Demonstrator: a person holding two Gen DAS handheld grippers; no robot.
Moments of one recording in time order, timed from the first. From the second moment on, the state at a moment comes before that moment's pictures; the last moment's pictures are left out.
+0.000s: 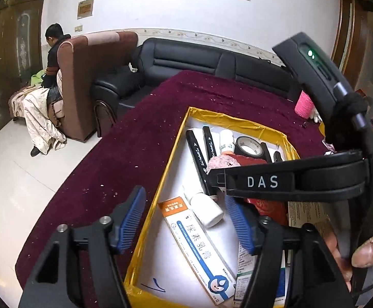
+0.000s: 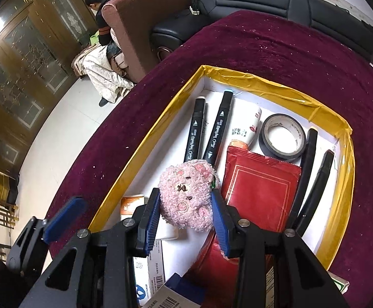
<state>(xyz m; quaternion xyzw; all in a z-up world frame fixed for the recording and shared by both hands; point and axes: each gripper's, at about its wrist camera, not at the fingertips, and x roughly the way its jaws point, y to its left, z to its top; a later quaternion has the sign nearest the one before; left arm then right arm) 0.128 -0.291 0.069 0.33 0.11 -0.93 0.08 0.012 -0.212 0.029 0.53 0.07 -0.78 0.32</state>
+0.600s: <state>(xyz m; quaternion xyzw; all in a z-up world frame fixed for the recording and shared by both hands) 0.146 -0.295 0.085 0.32 0.11 -0.93 0.11 0.020 -0.200 0.046 0.51 0.04 -0.79 0.34</state>
